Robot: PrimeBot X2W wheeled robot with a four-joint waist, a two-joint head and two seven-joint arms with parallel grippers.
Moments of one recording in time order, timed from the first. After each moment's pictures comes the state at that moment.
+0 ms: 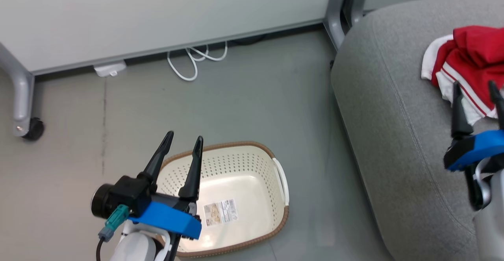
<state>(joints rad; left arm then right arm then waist) -0.20 0.14 -0.31 0.24 -0.32 -0.13 -0.26 -0.52 -0.23 -0.22 0.60 0.00 0.13 -0.25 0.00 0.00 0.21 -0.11</state>
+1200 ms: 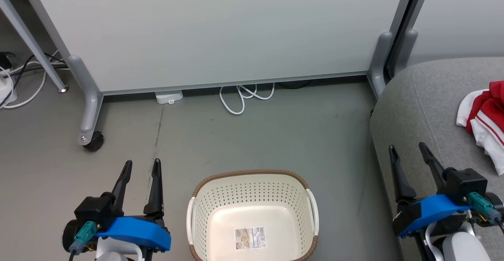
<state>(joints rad) -0.13 0.11 -0.11 0.37 -0.32 -0.13 -0.26 -0.15 -0.06 -0.09 0.25 0.05 0.13 -0.13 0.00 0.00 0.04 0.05</state>
